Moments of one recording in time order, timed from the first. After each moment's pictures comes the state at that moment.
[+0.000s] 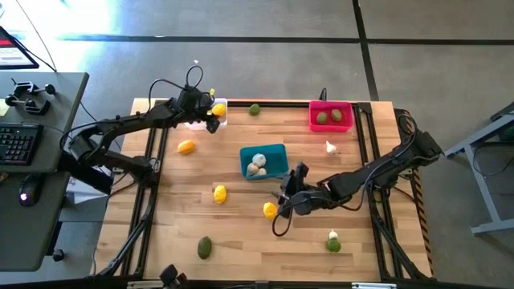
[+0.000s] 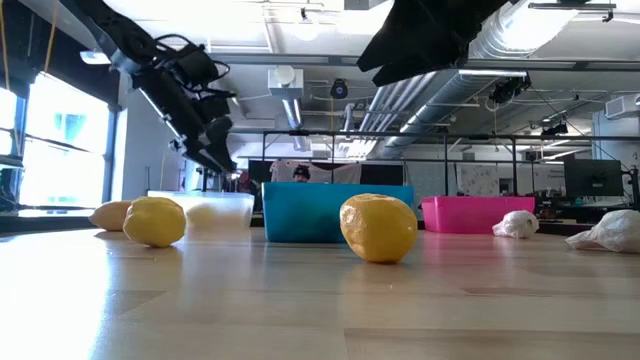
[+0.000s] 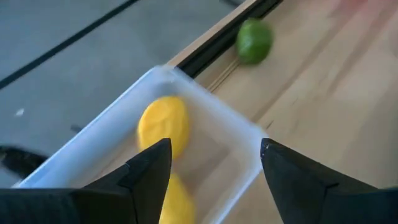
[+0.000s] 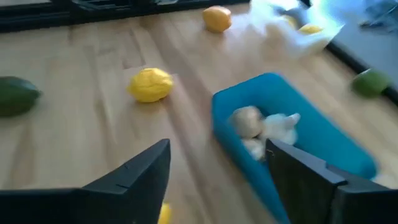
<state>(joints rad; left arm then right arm) 0.77 1.33 0.73 -0.14 -0.01 0.06 0.42 1.57 1.06 -0.25 0.68 0.46</state>
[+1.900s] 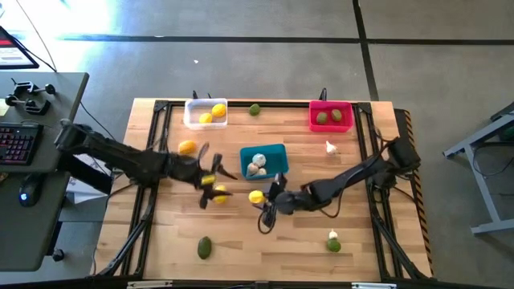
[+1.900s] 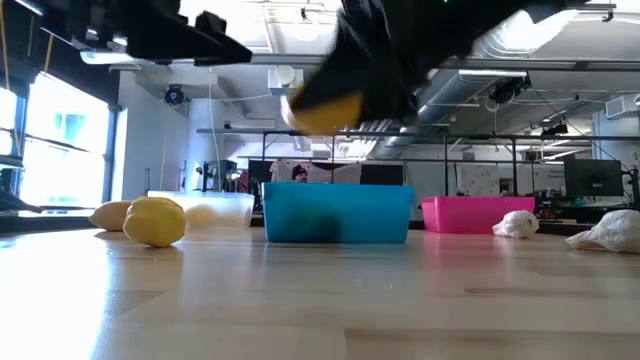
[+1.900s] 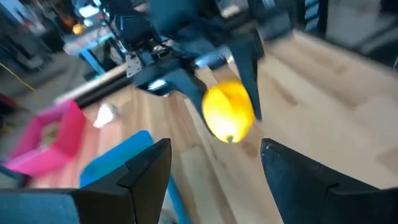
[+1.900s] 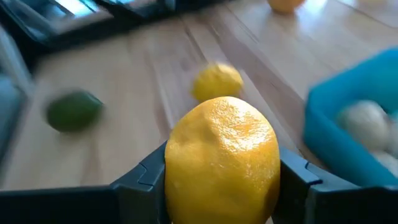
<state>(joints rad) -0.21 1.11 0.54 0.21 -0.06 0.42 0.35 1.79 1.07 0.13 0.44 0.49</state>
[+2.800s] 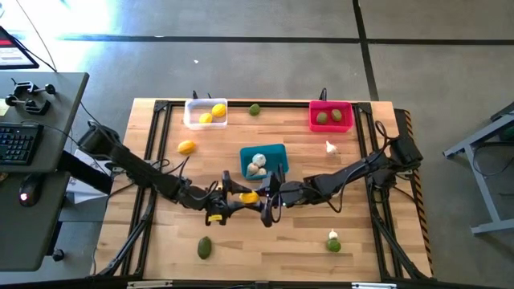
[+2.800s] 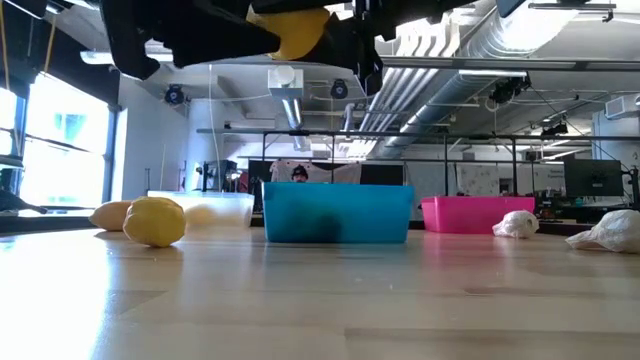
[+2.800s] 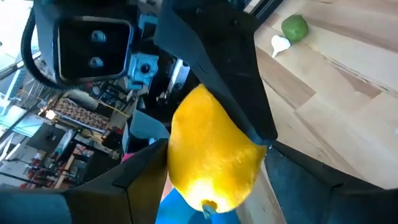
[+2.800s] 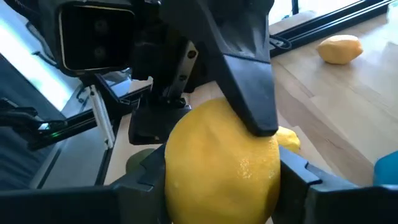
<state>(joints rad) -0.47 1.46 0.67 0.54 -0.56 0.75 0.31 1.76 1.07 0.38 0.29 0.47</state>
